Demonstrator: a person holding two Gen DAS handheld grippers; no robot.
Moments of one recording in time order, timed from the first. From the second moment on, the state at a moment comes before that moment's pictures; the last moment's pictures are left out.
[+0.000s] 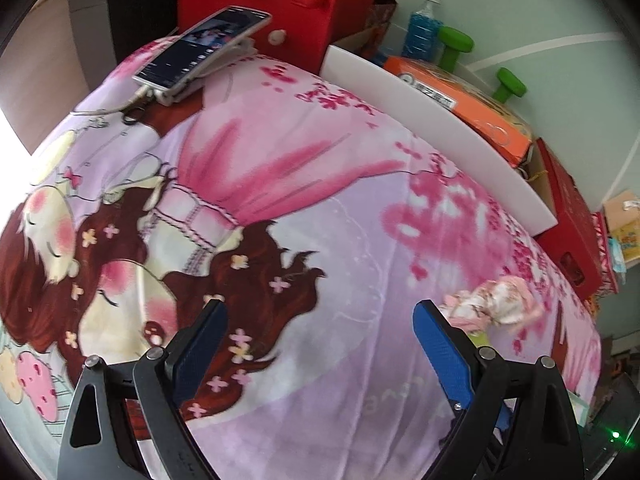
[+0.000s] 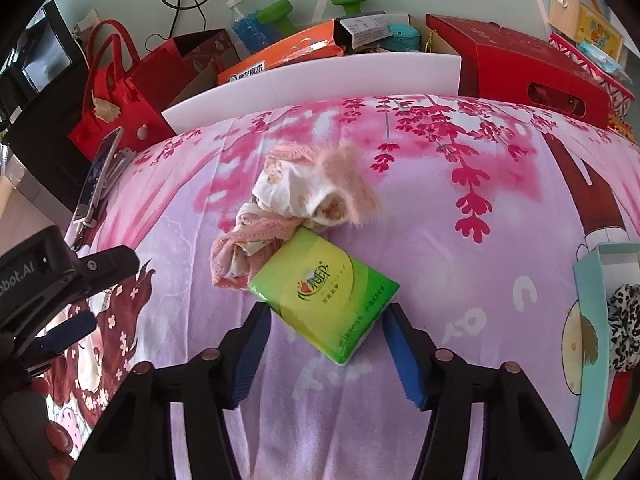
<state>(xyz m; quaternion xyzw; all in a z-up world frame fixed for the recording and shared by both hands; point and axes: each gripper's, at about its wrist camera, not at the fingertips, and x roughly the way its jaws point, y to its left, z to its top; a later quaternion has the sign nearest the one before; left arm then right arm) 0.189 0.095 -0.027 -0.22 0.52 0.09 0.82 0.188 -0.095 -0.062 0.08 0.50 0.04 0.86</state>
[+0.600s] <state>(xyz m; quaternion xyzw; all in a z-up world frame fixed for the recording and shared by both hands) 0.199 0.064 -0.033 -0.28 0.51 -0.04 0.82 0.185 -0.102 -0.064 0.09 0.51 0.07 0.85</state>
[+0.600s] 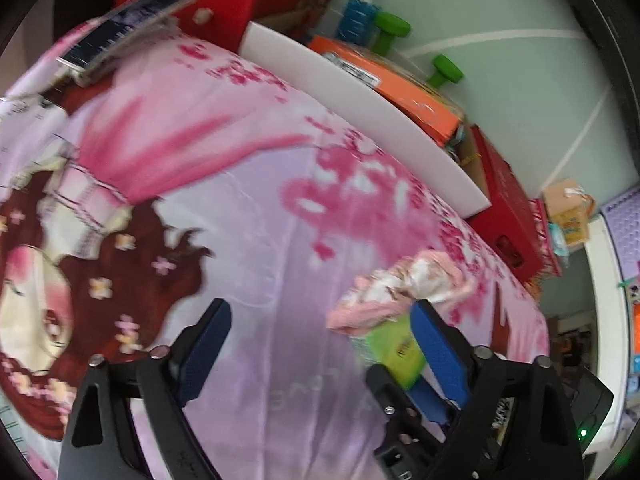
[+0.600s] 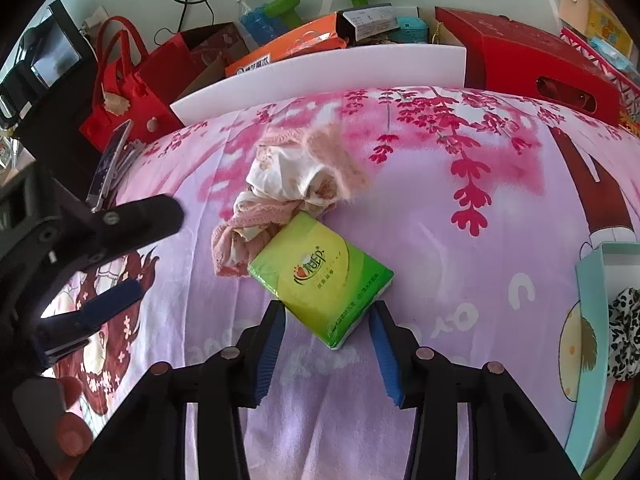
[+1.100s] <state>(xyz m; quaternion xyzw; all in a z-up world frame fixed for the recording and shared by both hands) 0.205 0.037 -0.048 -0.27 0.50 -0.12 0.82 0.184 -0.106 -0.066 0.08 0.51 0.08 0.85</state>
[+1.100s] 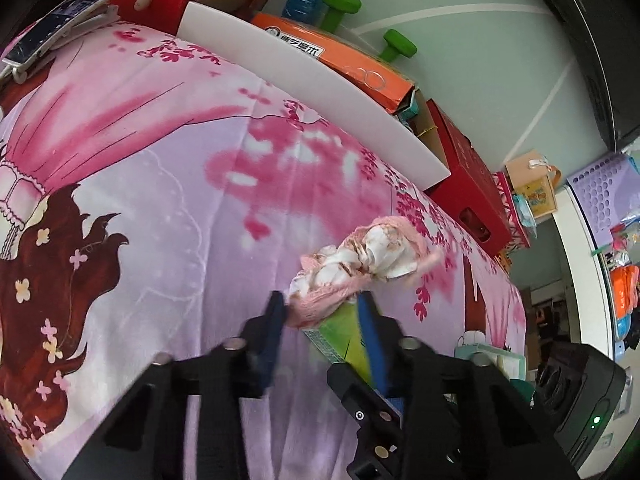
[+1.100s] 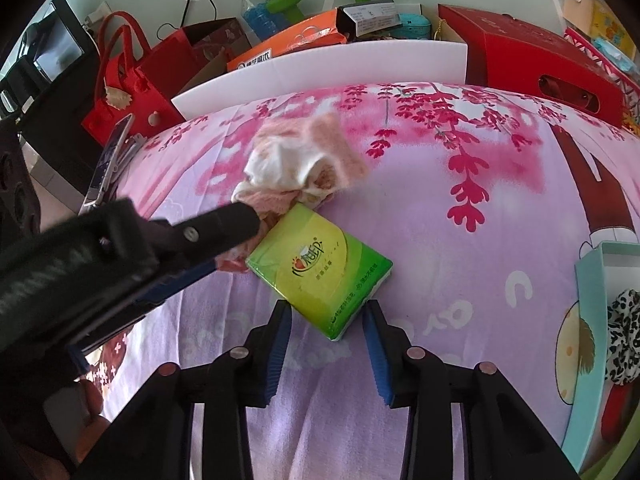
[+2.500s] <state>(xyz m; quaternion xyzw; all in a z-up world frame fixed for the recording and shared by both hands) 0.154 0.107 -0.032 -0.29 0.53 0.06 0.80 0.181 -0.110 -0.064 0.09 0.53 0.08 0.84</state>
